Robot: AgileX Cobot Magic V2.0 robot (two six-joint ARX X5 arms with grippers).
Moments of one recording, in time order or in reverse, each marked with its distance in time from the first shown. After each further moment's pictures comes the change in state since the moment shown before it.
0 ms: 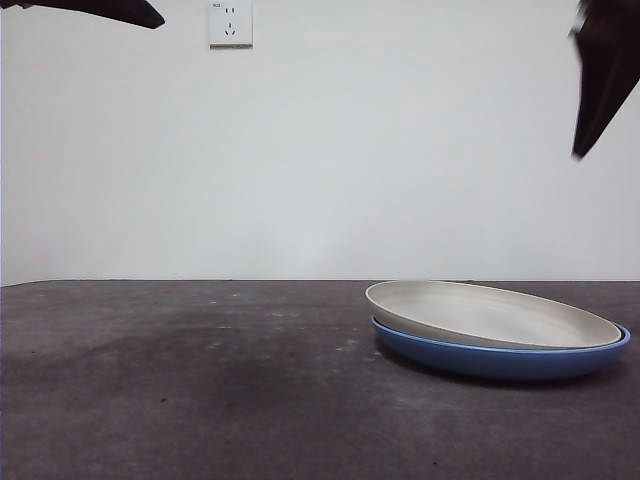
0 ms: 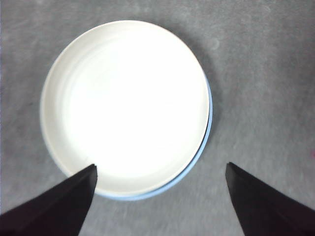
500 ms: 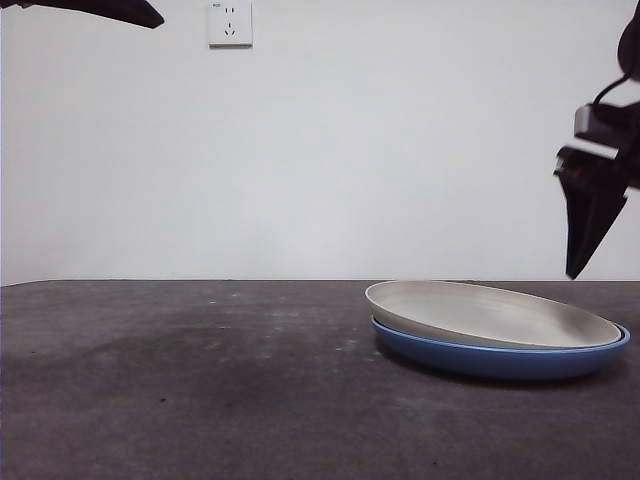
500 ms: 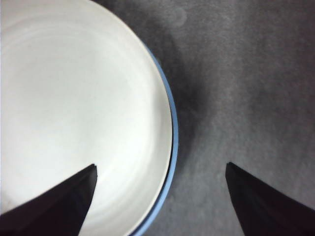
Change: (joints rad) left arm 0.000 -0.001 0.000 -0.001 0.000 0.000; right arm -0.058 0.286 -0.082 0.237 -0.003 -0.004
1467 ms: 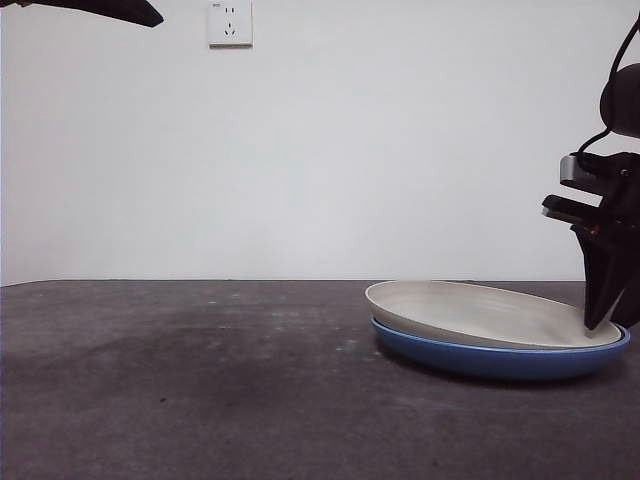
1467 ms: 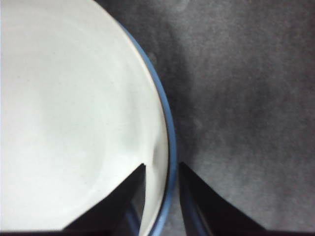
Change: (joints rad) left arm 0.000 -0.002 0.000 -0.003 0.000 0.002; right arm 0.000 0.119 0.000 0.066 -0.014 0.000
